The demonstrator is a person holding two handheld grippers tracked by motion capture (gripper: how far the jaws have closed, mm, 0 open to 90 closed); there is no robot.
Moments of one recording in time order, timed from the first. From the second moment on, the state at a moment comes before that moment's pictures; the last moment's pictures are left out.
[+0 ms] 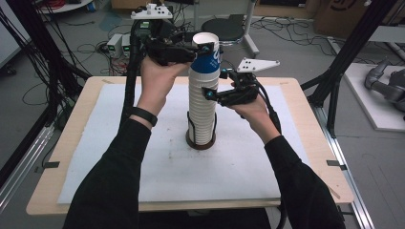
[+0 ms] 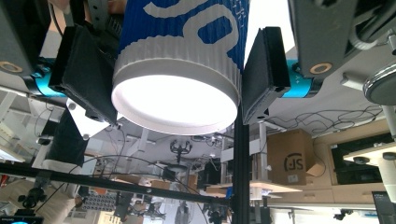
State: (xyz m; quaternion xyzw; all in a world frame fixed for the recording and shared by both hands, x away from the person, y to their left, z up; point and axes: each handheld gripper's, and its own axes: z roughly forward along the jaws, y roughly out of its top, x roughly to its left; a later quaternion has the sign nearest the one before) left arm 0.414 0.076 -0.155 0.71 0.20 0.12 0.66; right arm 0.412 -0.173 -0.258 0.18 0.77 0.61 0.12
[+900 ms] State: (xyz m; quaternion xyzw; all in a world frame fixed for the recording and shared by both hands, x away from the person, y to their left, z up) left arm 0.406 0.077 -0.111 0.69 0.19 0.15 0.68; right arm 0.411 -0.173 -0.257 0.18 0.77 0.60 0.12
